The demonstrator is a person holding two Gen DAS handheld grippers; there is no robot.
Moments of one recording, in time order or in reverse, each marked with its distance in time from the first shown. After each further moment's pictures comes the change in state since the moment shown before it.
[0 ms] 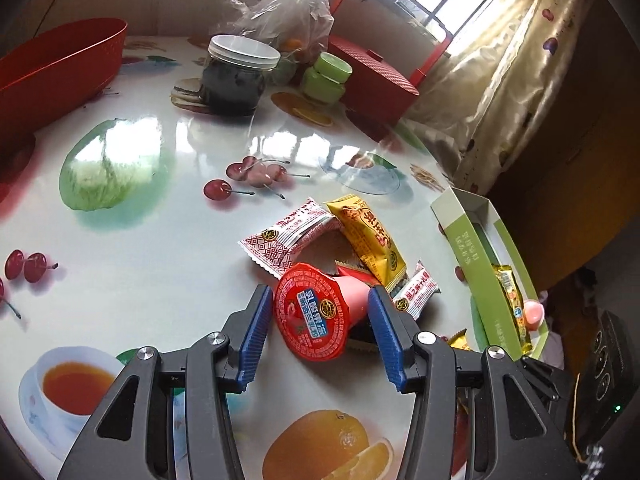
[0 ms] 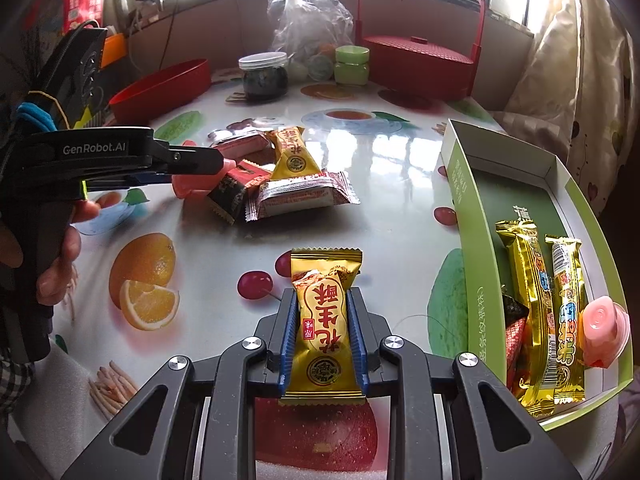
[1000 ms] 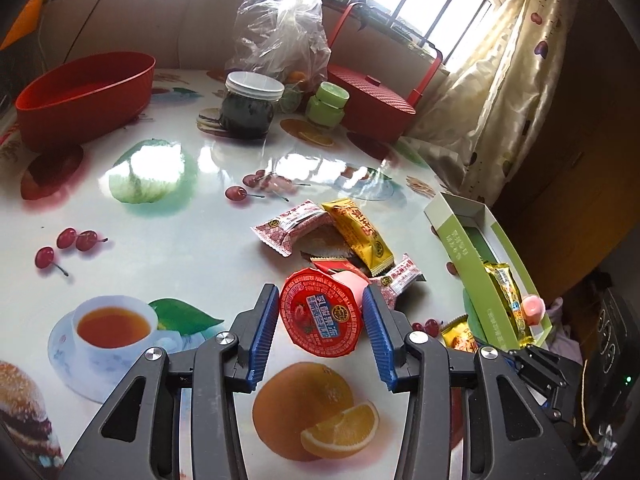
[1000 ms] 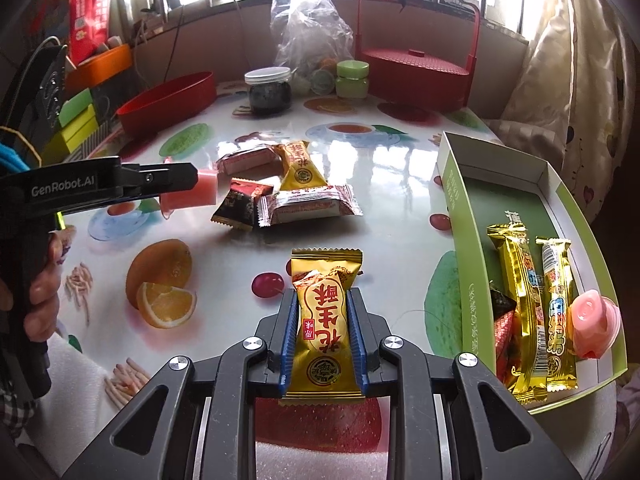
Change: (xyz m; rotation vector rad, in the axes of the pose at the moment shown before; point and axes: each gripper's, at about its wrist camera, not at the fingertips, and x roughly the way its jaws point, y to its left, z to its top) left arm -0.041 -0.021 -0.028 0.032 -0.112 0.090; right arm -0.016 0.001 -0.005 0.009 -0.046 0.005
